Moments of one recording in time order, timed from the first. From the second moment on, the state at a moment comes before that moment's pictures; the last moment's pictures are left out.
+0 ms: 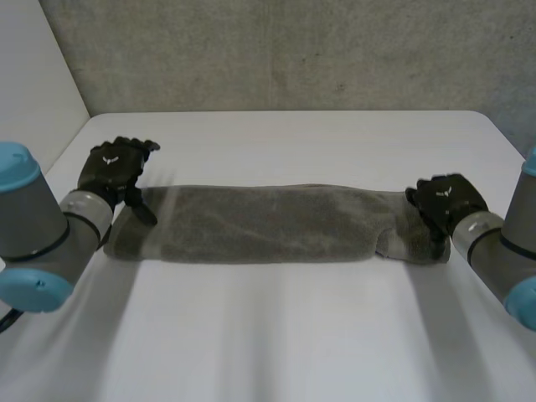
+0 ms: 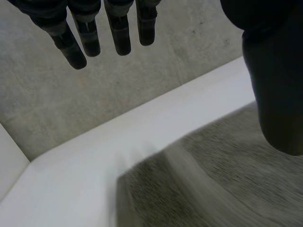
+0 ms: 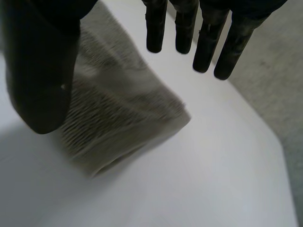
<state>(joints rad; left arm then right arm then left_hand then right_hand) 4.48 -2.01 -1.59 3.46 -1.47 3.30 1.79 -1.13 1.58 -0.06 1.49 2.55 0.27 0.27 0.25 0.27 0.23 0.34 0.32 0.33 0.33 0.17</state>
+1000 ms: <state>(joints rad) 4.45 -1.99 -1.77 3.64 -1.47 3.30 1.92 -1.14 1.23 -0.01 1.33 2.37 0.26 0.27 0.25 0.27 0.22 1.32 1.29 1.35 1.34 1.15</state>
